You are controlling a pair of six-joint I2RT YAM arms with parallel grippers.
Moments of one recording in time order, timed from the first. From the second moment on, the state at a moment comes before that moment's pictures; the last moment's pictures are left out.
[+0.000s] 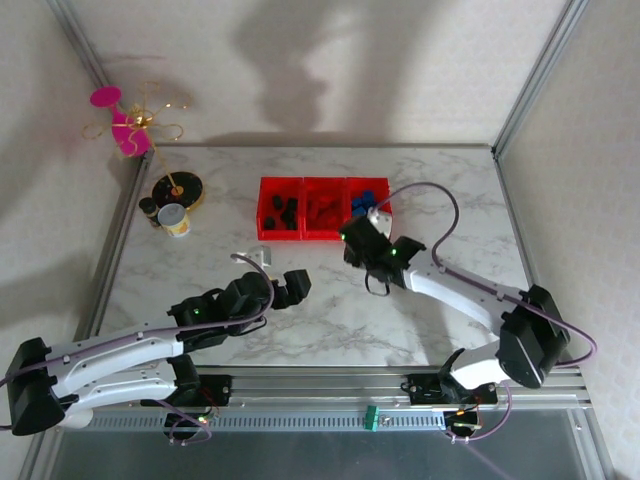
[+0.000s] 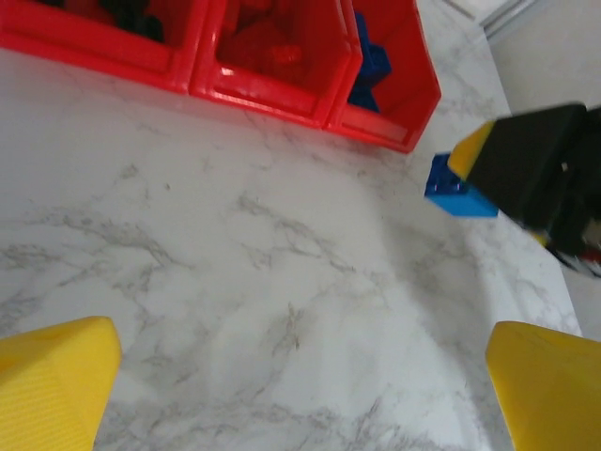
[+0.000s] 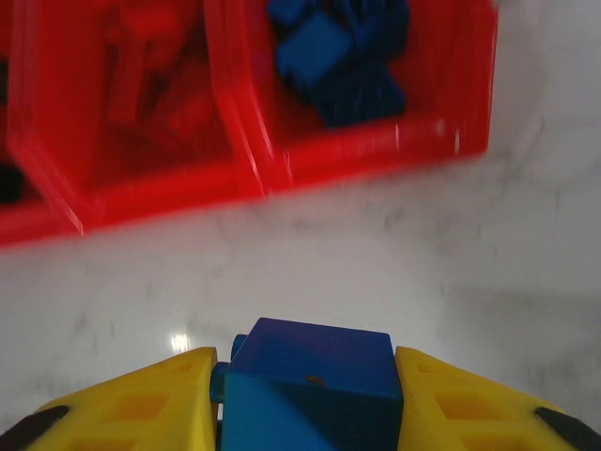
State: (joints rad) left arm -1.00 0.92 0.62 -0.27 -0.41 -0.97; right arm 0.80 1.44 1.07 -0.58 0.41 0.84
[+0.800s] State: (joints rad) left arm -0.74 0.99 0.68 -0.25 -0.39 -0.89; right arm 0.47 2.03 1.54 -0.31 0.38 0.48
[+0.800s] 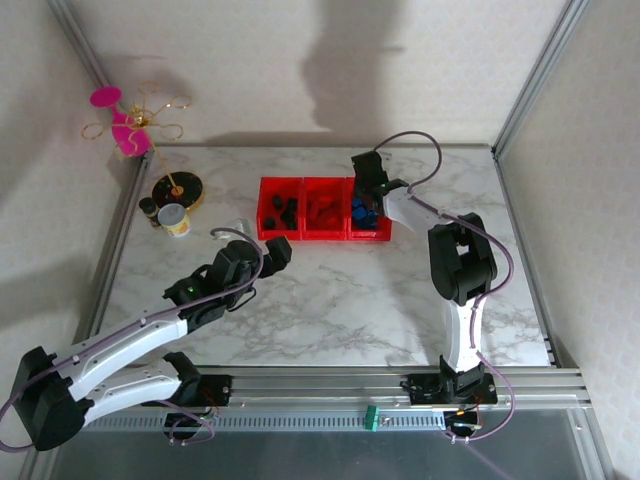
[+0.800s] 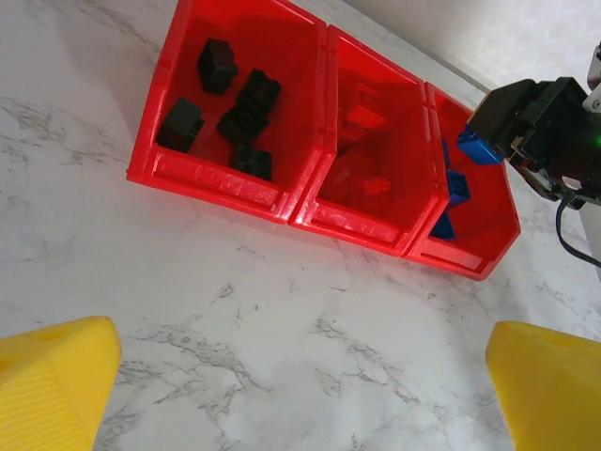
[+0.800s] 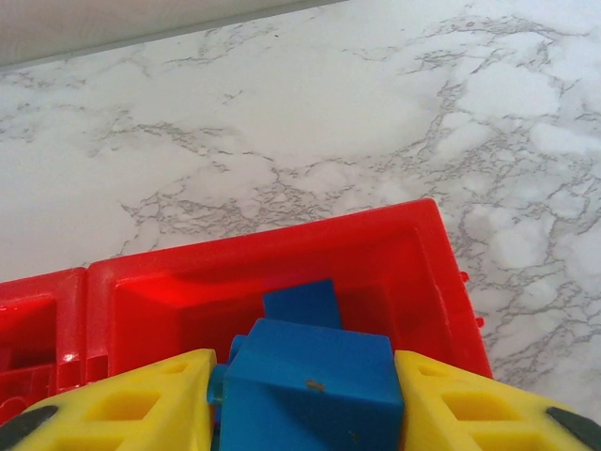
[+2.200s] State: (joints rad) left arm -0.17 1.30 0.22 0.79 -0.66 -0.26; right arm 0.21 1.44 0.44 0.60 0.58 0.13
